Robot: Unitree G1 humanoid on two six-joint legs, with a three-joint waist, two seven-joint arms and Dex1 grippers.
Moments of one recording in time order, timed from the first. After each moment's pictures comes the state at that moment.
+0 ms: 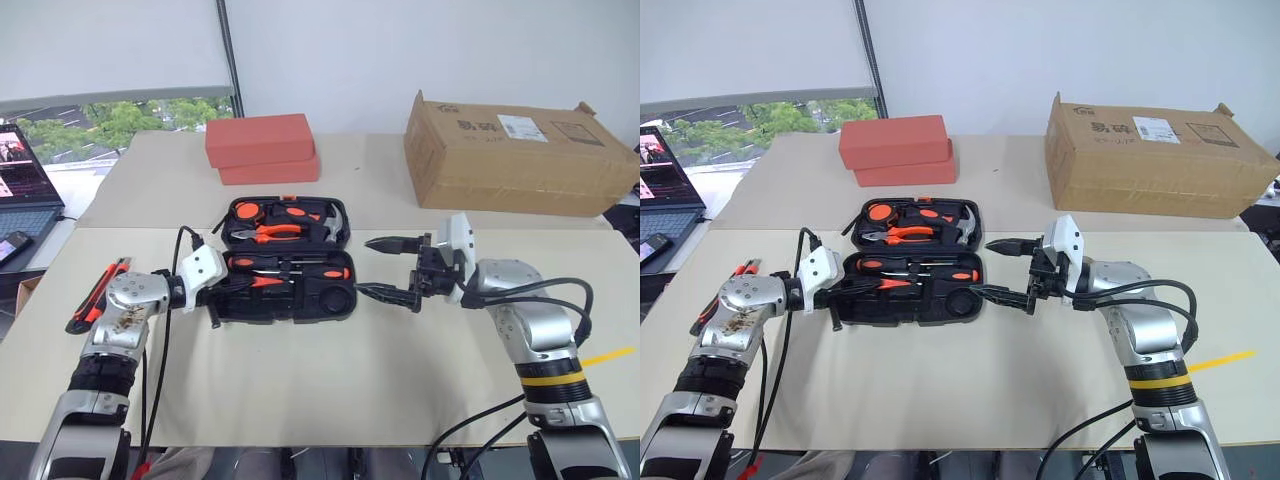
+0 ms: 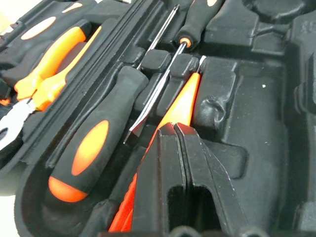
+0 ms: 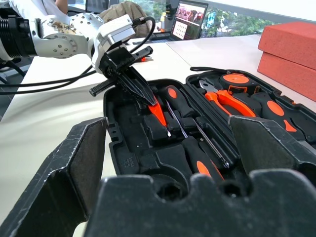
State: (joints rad) left arm -0.45 0.64 -0.02 0.40 -0.10 -0.11 -1.10; right arm -0.47 -0.53 0.02 -0.03 0.45 0.27 1.15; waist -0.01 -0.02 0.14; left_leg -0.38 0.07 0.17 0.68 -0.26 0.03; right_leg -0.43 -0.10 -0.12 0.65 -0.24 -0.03
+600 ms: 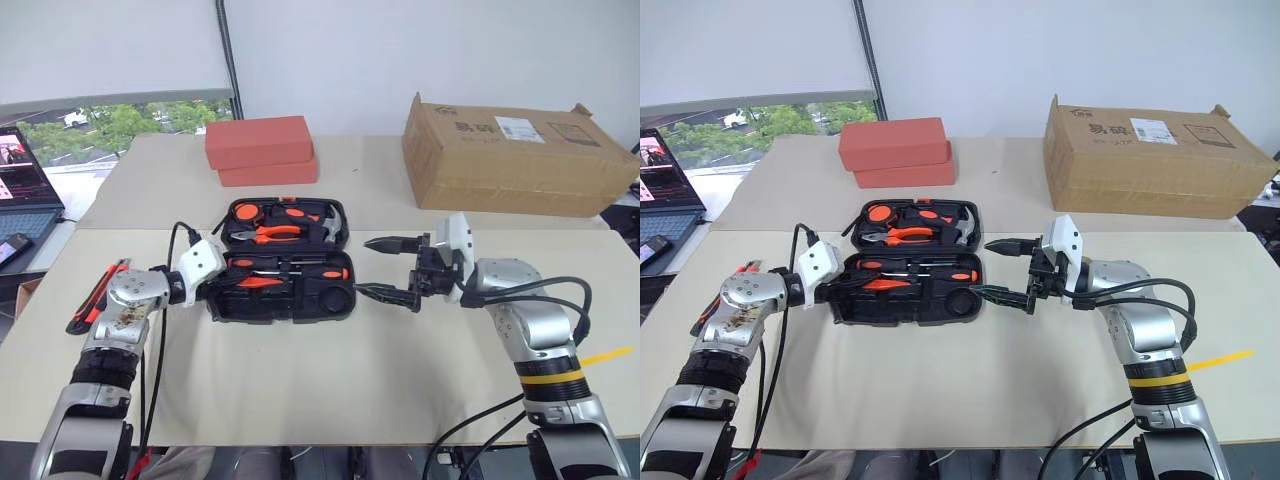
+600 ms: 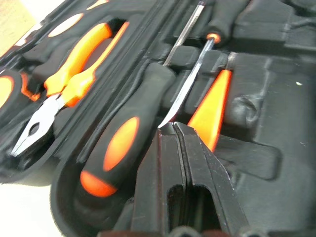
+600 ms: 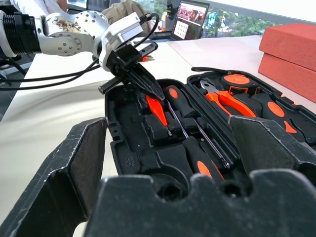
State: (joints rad) left arm -0.49 0.64 0.01 0.47 -0.12 -0.09 -1.04; right arm -0.48 -0.53 0.03 -0.03 0.45 0.26 1.15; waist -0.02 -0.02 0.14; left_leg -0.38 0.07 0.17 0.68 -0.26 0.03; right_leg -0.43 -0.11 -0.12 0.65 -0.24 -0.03
